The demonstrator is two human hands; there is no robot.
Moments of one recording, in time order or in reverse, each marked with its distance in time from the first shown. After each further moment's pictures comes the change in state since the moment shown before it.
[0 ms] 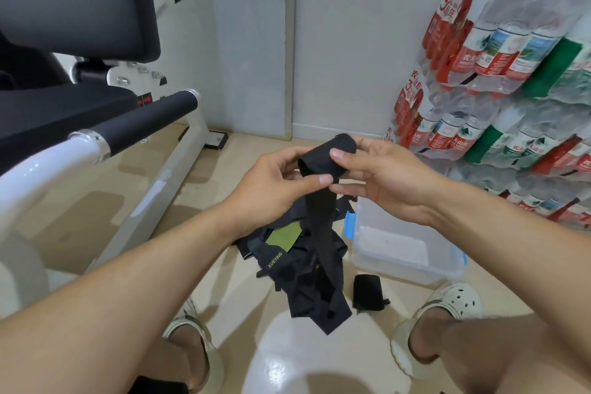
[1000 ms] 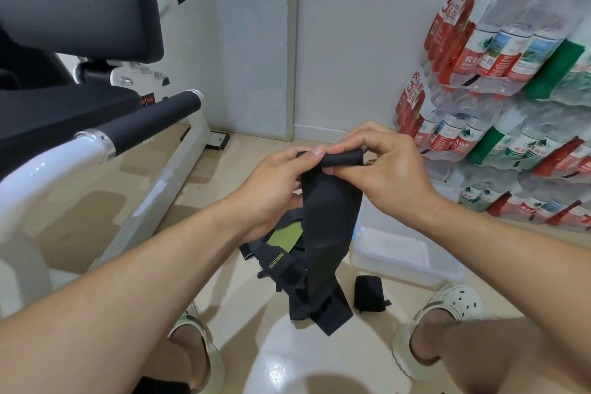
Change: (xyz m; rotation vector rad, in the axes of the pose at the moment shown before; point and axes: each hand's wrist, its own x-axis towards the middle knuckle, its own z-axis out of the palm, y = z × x) left_hand -0.005 0.020 0.010 -0.340 -0.022 -0.216; right_hand 0.003 0.012 0.007 -0.568 0.310 -0.657
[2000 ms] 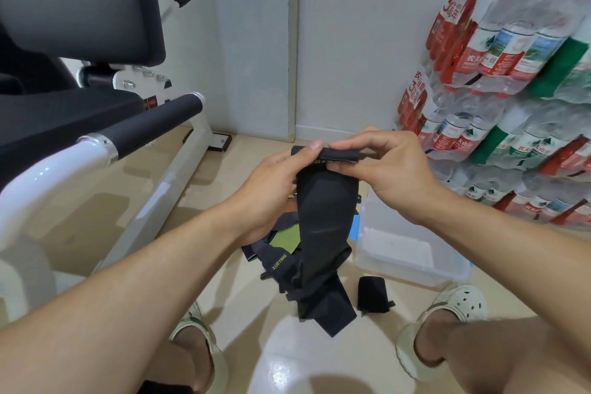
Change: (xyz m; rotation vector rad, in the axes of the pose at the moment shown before) left_hand -0.003 0.004 -0.004 0.088 0.014 -0.025; right_hand 0.004 -0.001 -0.004 0.200 -0.041 0.149
